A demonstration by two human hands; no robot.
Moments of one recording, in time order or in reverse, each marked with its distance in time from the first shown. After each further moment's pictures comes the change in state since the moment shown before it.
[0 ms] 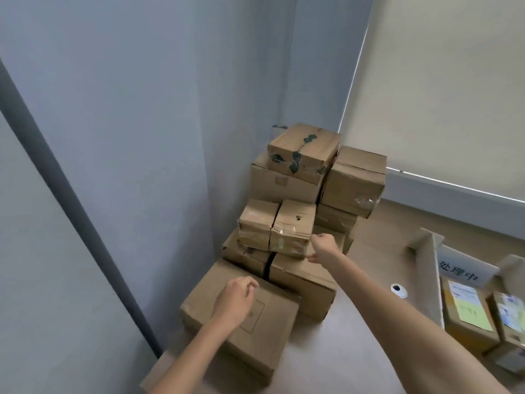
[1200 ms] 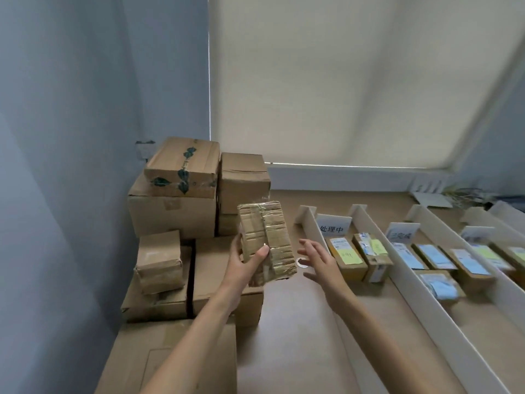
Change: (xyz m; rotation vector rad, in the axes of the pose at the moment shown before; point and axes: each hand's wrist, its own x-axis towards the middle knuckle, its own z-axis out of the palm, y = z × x) left_hand 0.071 0.150 0.017 -1.036 -0.548 0.112; right_hand -0.112 0.062 -0.101 0.328 0.322 -0.310
